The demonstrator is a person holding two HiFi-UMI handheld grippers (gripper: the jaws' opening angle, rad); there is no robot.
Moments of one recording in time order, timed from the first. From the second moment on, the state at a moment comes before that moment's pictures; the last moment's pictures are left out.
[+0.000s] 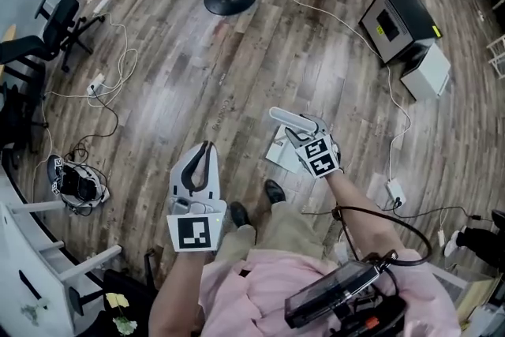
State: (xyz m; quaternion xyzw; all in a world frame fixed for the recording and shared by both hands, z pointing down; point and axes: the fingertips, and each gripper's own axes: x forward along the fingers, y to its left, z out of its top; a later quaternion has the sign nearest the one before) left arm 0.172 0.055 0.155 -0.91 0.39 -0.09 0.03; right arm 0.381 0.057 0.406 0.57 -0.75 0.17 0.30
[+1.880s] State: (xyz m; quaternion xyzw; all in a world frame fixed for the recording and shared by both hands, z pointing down) left arm 0.271 0.097 -0.063 -0.94 0.29 0.07 0.14; right arm 0.379 0.131 -0.004 0.76 -0.65 -0.08 0.03
